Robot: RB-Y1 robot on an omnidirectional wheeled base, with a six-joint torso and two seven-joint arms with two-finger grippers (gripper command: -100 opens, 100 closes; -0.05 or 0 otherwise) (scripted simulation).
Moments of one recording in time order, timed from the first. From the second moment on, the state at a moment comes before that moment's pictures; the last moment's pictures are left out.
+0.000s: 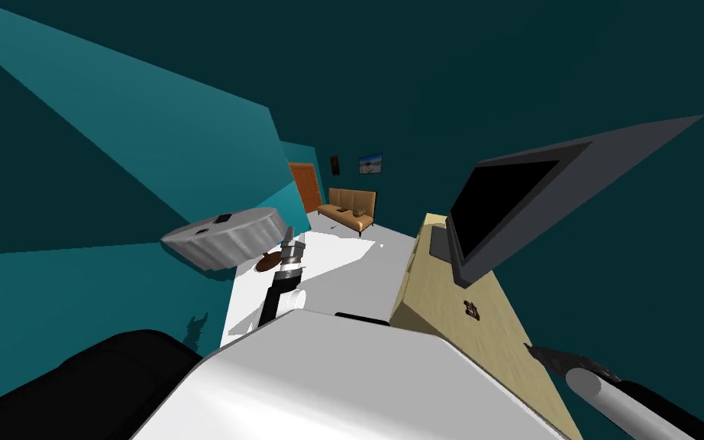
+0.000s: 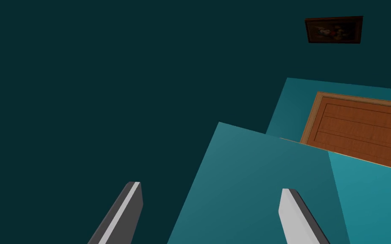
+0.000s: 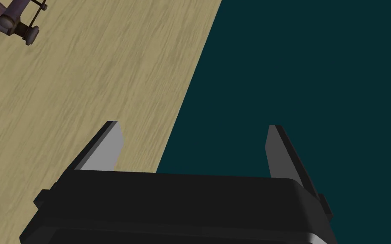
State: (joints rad) left arm 0.50 -0.01 0.07 -2.26 0.08 -0.41 -0.06; right arm 0.22 -0.56 -0.66 -0.99 -0.59 0.37 -0.64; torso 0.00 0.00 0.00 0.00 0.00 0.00
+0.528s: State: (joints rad) left arm 0.50 -0.01 0.07 -2.26 0.08 -0.41 -0.06; right arm 0.19 -0.61 -0.74 -0.83 -0.66 0.50 -0.72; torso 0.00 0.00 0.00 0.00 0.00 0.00
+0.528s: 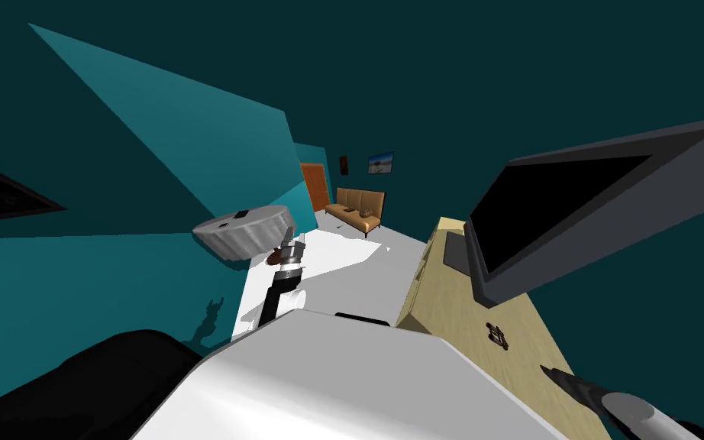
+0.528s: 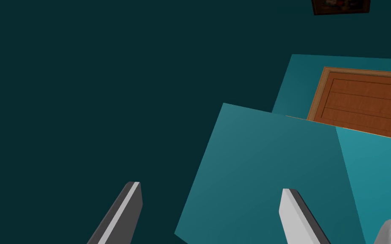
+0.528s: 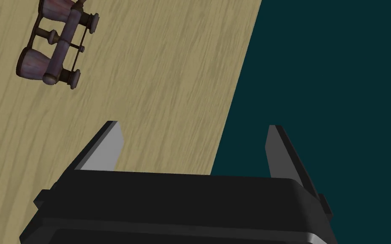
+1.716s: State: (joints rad) left arm 0.50 -0.01 0.07 -2.26 0.08 -0.41 -0.06; right arm 0.12 -0.71 -0.93 -0.47 -0.82 0.77 -0.88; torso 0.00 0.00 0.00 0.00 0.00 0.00
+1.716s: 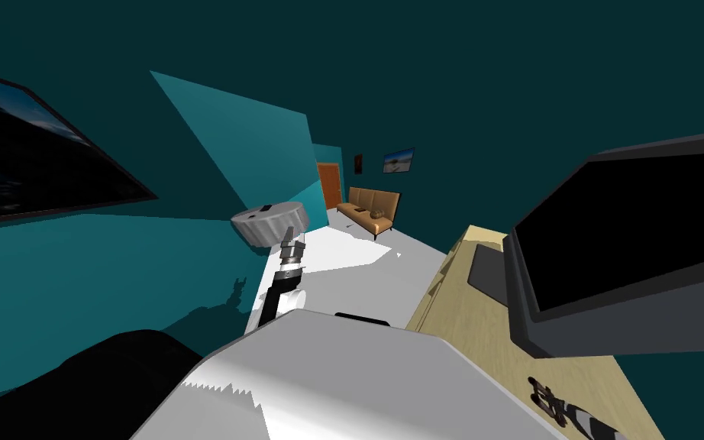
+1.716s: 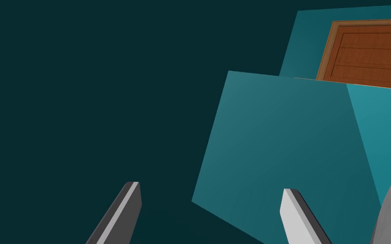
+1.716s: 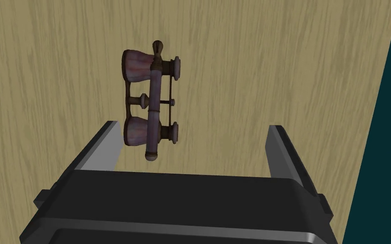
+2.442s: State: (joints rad) left arm 0.50 -0.01 0.07 -2.26 0.08 -0.41 -0.06; right arm 0.11 -0.74 -1.00 -0.34 -0.87 0.87 -0.93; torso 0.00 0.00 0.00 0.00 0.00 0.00
